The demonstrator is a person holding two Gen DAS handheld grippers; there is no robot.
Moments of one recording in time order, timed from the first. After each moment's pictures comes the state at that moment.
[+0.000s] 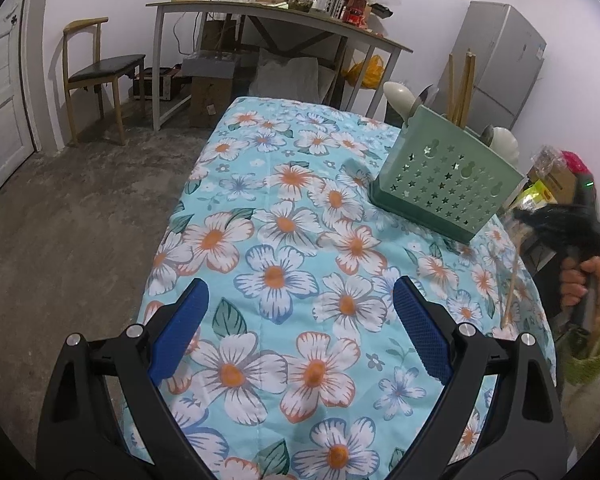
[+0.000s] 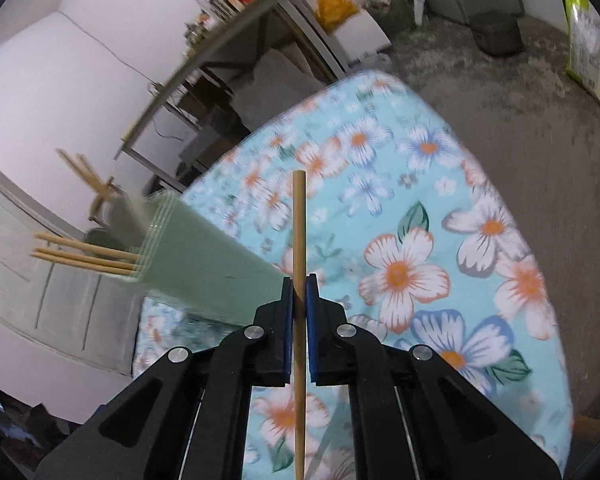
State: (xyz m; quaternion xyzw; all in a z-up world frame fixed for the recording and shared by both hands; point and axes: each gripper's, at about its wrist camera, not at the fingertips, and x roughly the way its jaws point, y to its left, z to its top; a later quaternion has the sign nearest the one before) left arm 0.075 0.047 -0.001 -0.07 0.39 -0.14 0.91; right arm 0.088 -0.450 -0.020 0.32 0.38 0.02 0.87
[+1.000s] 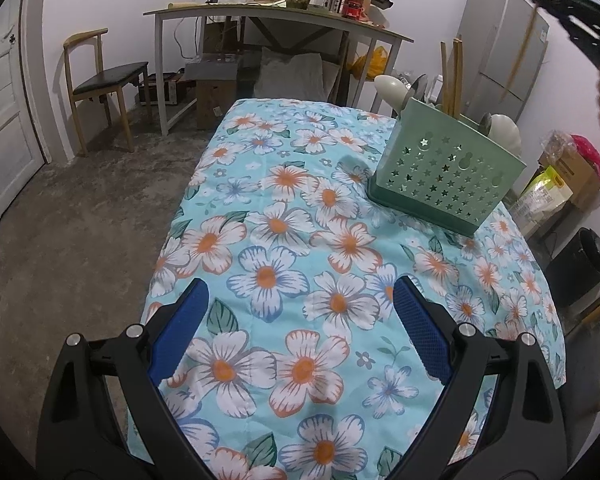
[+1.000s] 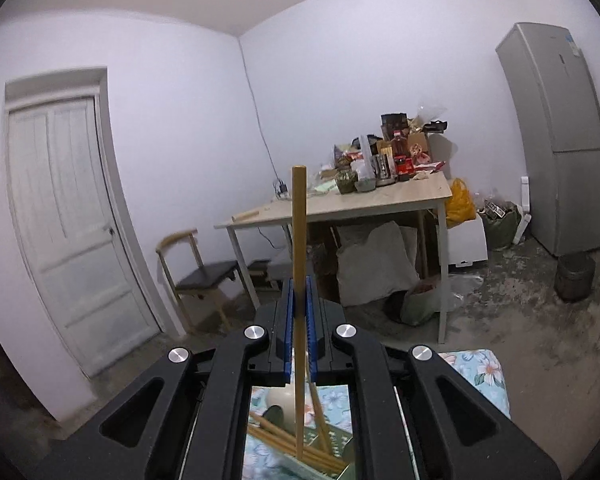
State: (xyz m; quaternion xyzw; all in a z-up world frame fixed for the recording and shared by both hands) left arm 0.068 0.028 0.011 -0.04 0.40 -0.12 0.91; right arm 0.131 -0.334 0.200 0.09 0.14 0.12 0.98
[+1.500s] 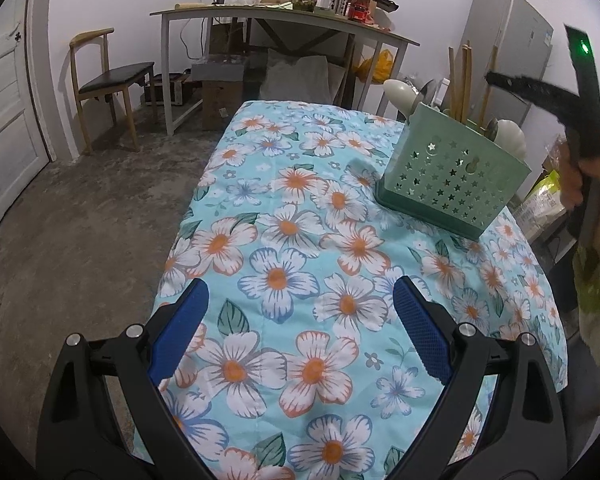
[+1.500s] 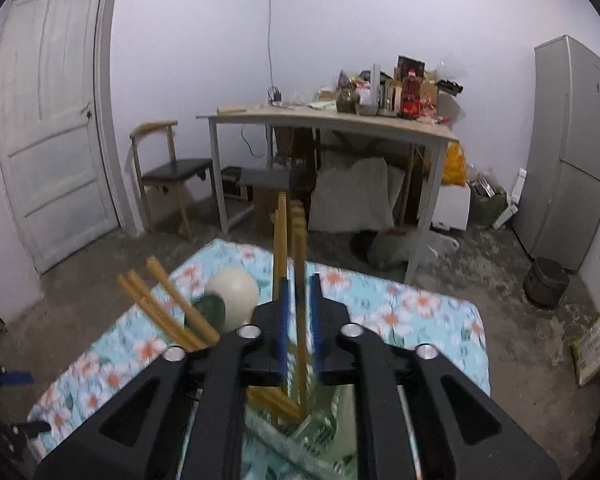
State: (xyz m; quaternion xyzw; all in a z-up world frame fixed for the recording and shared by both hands) left arm 0.070 0.033 0.012 -0.04 0.40 -0.11 0.91; right arm 0.158 -0.298 0.104 -0.03 0.26 0.09 0.96
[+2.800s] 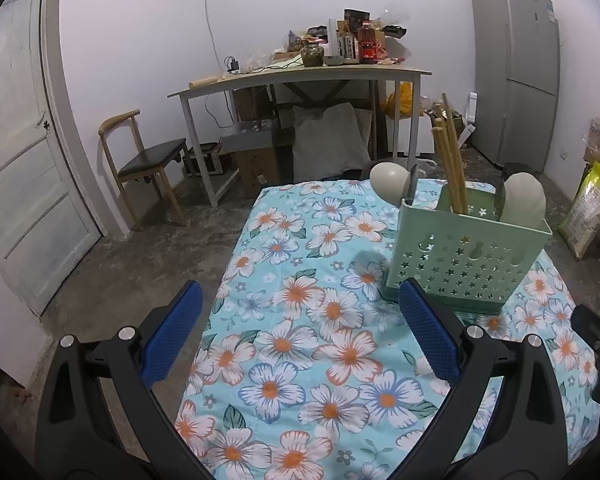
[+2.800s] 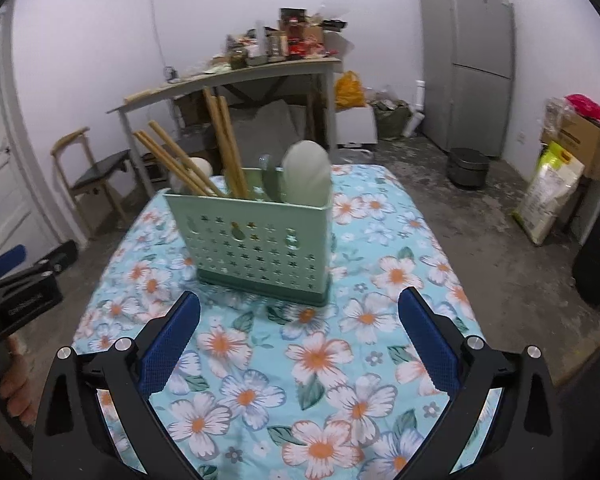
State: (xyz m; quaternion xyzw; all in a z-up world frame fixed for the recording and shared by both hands) left arm 0.103 -0.055 0.090 0.06 0.31 -0.02 0.95; right arm 0.002 -0.298 0.057 0.08 0.34 -0.12 0.93
